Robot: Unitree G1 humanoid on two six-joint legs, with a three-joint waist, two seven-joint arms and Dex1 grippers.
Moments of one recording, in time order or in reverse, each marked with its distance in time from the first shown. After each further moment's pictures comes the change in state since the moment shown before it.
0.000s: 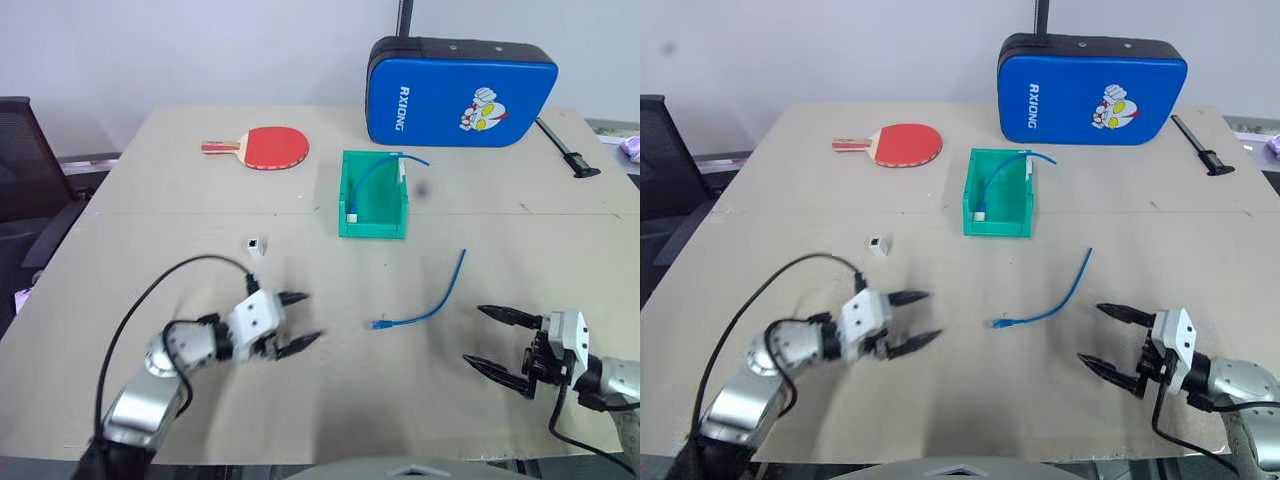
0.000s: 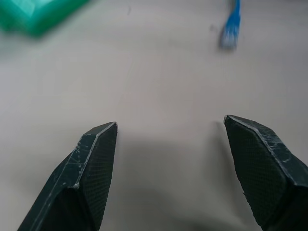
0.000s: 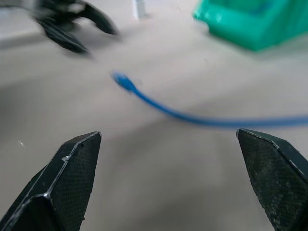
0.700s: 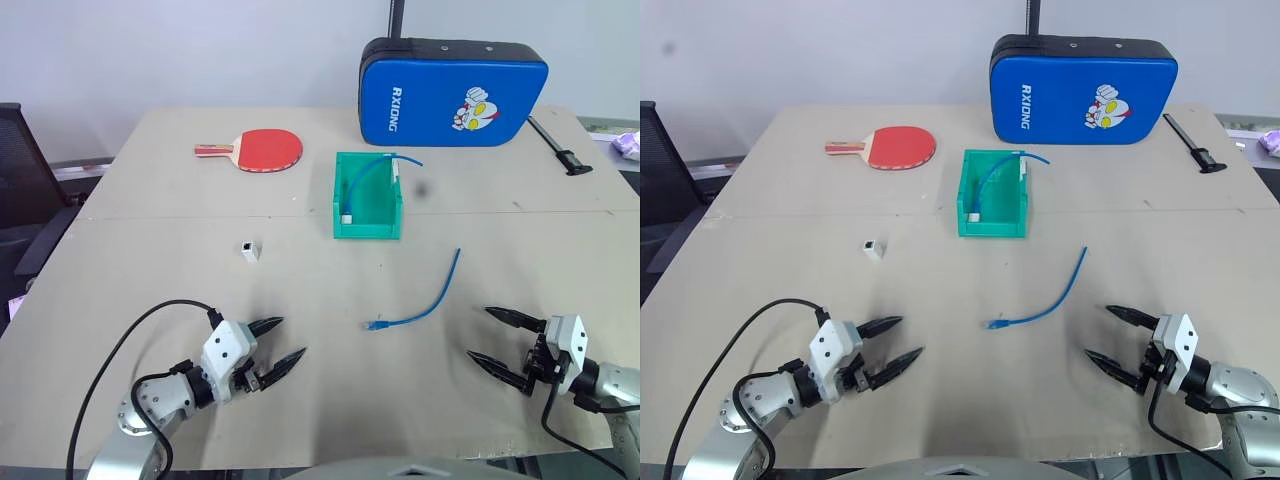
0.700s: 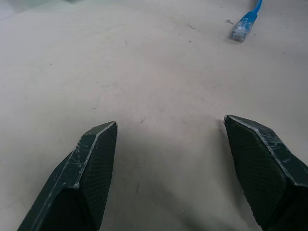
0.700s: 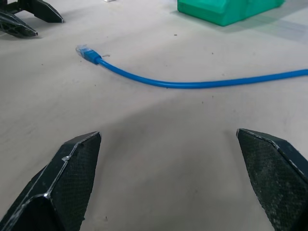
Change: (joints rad) left arm 0.398 -0.084 0.175 -0.077 -0.122 -0.031 0.157; right arm -0.027 0.048 -0.001 0.239 -0.069 -0.157 0.001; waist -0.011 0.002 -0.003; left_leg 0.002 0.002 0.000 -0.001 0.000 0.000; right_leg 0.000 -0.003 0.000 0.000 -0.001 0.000
